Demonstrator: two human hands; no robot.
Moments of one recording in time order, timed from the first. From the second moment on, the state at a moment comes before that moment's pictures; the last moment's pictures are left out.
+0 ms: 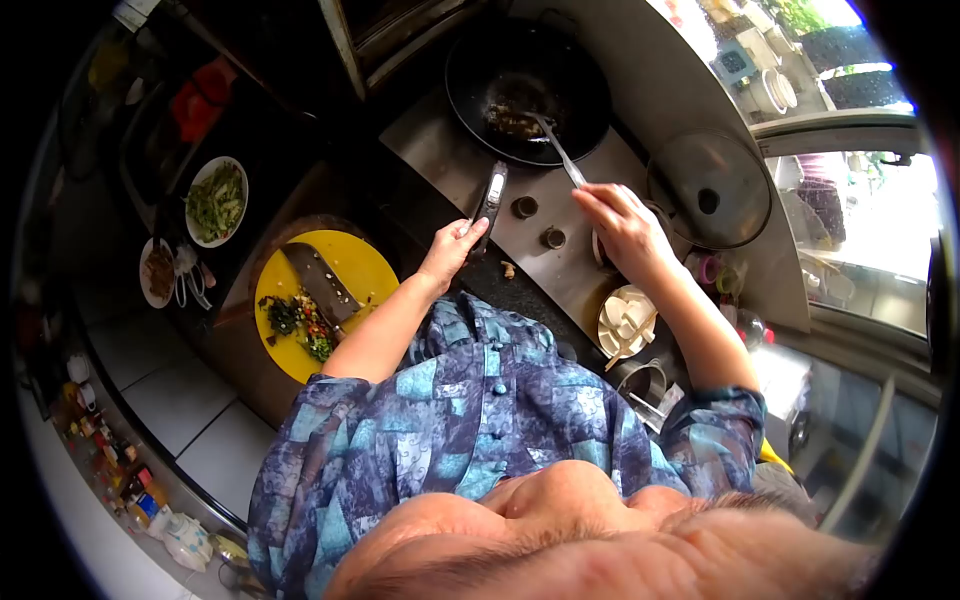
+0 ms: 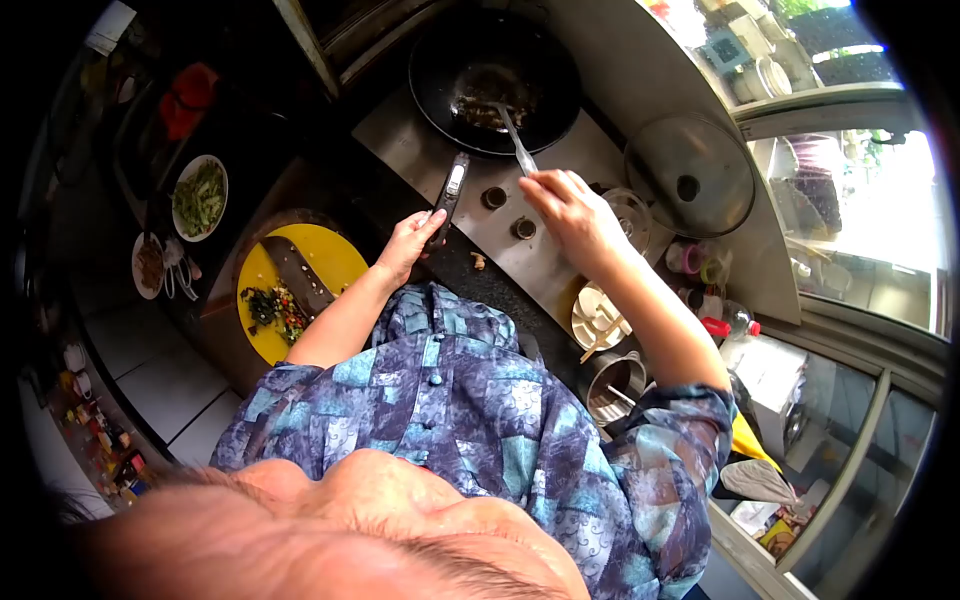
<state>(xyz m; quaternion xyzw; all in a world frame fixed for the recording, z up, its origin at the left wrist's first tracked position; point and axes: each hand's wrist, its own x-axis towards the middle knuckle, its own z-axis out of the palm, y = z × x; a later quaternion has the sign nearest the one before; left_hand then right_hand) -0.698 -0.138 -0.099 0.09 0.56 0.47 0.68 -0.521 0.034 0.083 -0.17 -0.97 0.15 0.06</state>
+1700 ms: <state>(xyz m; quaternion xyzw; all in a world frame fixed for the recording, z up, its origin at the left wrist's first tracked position) -0.685 -0.181 -0.101 0.18 0.63 0.54 0.52 -0.567 0.037 0.137 -0.10 -0.97 0.19 0.07</state>
